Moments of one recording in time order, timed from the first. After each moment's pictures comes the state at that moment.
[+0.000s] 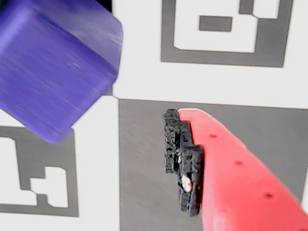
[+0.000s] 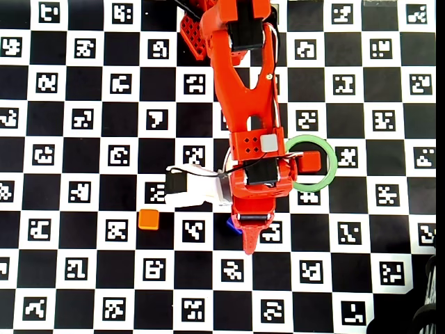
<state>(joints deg) -5.4 72.2 88.1 65.8 4.3</state>
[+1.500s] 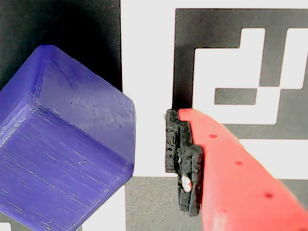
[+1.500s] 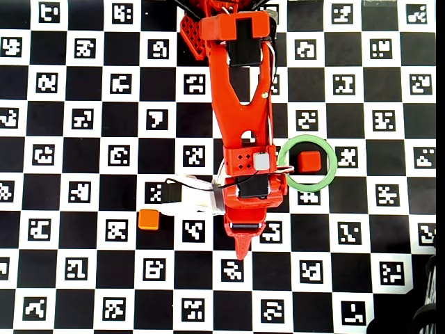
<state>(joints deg) -4.0 64.8 85.9 63.2 5.0</state>
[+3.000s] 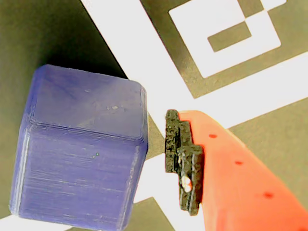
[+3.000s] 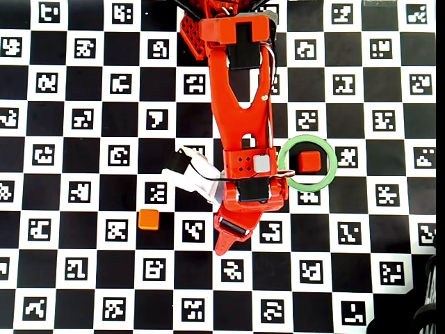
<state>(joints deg) -4.0 63.2 79.7 68.9 33.0</state>
